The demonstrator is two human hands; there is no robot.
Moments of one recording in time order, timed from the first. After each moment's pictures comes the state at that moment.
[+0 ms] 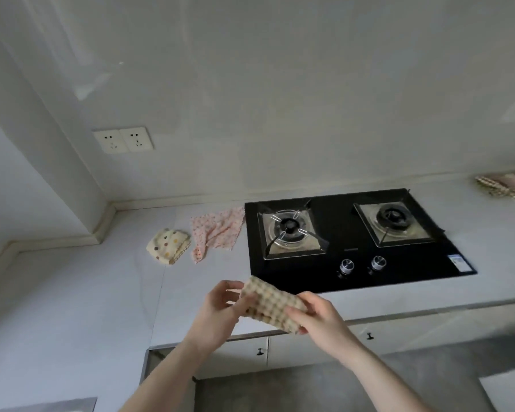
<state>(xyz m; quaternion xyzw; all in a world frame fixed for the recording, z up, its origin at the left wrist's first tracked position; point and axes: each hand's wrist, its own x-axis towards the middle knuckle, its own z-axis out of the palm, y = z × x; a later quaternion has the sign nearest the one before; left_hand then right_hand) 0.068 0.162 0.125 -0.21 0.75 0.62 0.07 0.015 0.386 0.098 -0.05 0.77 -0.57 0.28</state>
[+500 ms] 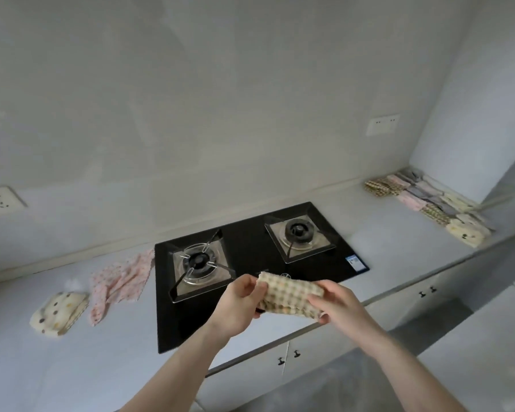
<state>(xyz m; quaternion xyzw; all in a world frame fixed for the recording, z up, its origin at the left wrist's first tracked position) -0.054 0.411 0.168 -0.05 0.79 0.59 0.15 -0.042 0.646 0.162 0.04 0.80 -0.58 0.15</state>
